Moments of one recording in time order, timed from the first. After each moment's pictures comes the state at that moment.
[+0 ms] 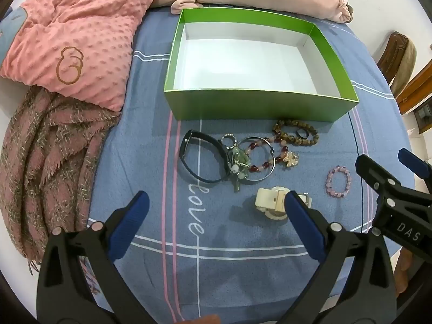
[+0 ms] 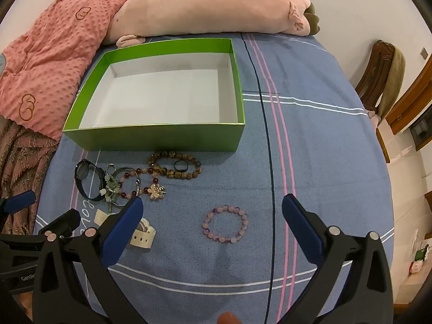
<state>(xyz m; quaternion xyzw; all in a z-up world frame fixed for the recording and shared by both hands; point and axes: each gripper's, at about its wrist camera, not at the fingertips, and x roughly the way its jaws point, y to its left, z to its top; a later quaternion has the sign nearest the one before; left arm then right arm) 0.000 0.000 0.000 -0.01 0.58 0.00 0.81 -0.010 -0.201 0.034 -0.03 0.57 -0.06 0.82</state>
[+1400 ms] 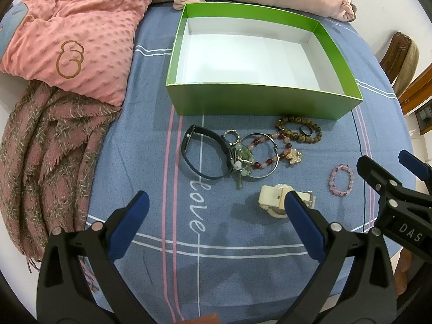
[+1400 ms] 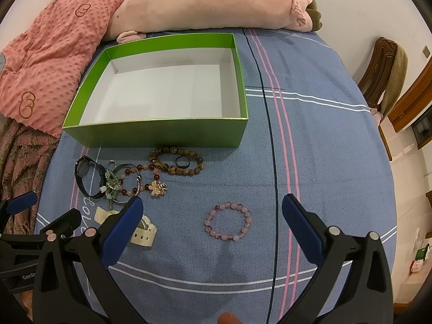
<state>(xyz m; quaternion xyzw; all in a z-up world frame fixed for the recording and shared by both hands) -0.004 0.002 -0.010 -0.01 0.59 0.00 0.81 -0.011 -0.197 0.026 -0.03 0.57 -0.06 0.82</state>
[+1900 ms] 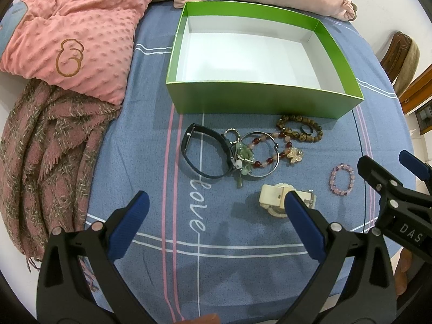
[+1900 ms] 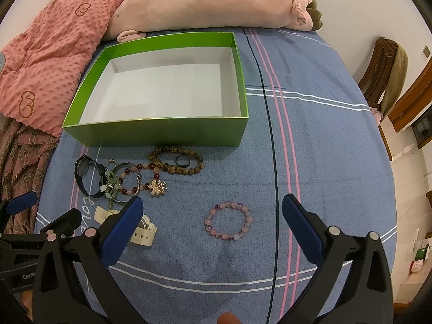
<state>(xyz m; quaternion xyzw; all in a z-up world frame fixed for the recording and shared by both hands) -0.005 0.002 -0.010 -0.01 0.59 0.00 0.81 -0.010 -0.197 0.025 -0.03 0.57 -0.06 0.82</state>
